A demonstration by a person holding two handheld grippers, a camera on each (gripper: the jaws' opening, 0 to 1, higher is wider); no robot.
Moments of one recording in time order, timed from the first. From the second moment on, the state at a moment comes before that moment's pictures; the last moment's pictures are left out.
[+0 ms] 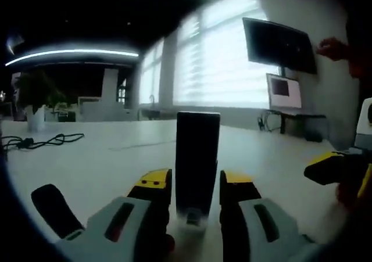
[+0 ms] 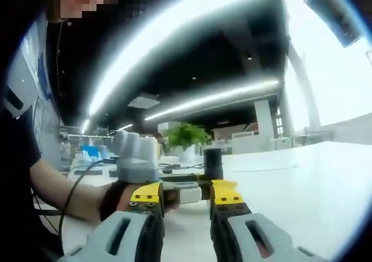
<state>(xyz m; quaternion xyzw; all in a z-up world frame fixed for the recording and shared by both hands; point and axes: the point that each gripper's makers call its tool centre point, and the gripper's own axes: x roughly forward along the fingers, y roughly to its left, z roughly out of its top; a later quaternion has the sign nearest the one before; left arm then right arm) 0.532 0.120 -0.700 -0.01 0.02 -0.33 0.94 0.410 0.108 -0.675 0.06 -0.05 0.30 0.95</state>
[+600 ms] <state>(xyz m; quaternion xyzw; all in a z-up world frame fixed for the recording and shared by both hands) 0.537 0.117 -0.703 -0.01 0.01 -0.33 0.94 0.411 0.107 -0.675 0.05 -0.05 0.29 0.95</state>
